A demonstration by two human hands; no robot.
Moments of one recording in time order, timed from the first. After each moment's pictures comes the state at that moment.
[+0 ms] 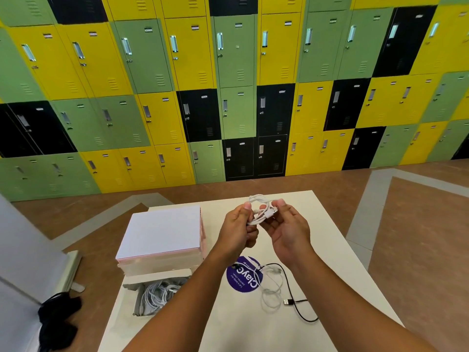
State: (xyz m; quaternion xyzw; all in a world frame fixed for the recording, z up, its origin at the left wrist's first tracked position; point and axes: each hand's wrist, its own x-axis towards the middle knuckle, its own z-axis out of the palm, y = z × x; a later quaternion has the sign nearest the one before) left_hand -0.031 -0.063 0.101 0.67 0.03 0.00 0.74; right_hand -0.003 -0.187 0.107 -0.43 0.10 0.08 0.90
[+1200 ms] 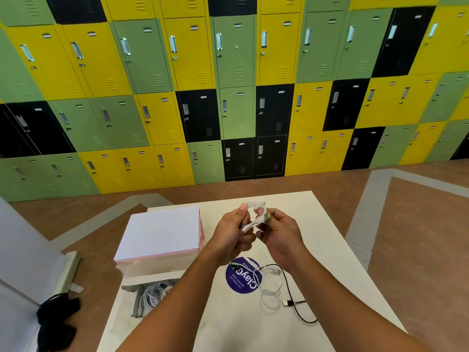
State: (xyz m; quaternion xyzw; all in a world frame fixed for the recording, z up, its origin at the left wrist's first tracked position) left_hand -0.032 -0.050 0.111 0.61 0.08 -0.10 0.78; right_hand -0.007 -0.182 0.102 -0.53 0.01 0.14 0.84
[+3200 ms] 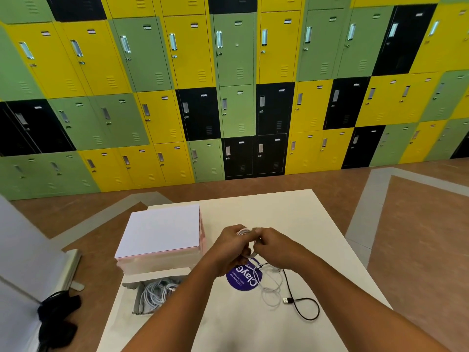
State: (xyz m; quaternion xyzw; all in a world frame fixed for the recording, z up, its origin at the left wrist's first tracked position) left_hand -0.033 -0.045 0.067 0.73 0.11 -0.11 0.67; right_hand -0.010 -0.197 0.094 -0.88 -0.20 0.22 0.36
